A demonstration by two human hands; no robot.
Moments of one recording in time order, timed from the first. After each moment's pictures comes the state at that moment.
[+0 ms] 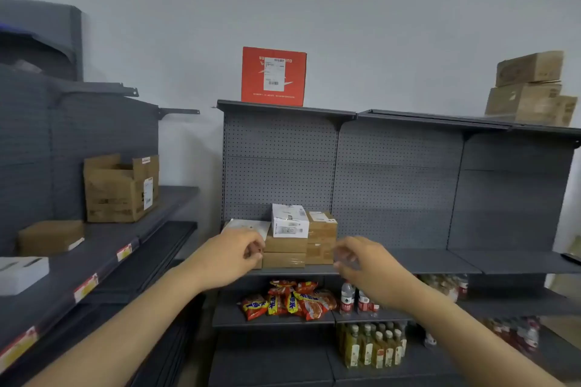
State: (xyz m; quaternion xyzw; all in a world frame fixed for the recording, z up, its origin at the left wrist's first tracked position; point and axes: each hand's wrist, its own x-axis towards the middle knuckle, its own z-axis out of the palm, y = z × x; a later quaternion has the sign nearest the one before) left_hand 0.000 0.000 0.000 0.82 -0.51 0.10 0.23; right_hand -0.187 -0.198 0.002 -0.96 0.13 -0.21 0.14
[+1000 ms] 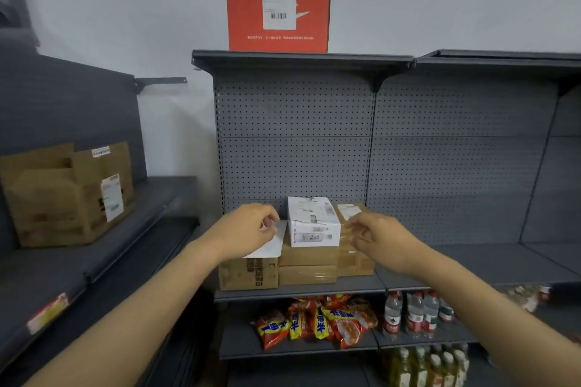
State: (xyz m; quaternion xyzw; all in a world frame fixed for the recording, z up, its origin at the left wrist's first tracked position) left_hand 0.318 -0.231 -0.014 0.84 -0.50 0.07 0.19; right_hand 0.143 -0.440 -0.027 -0.96 0.15 -0.18 0.16
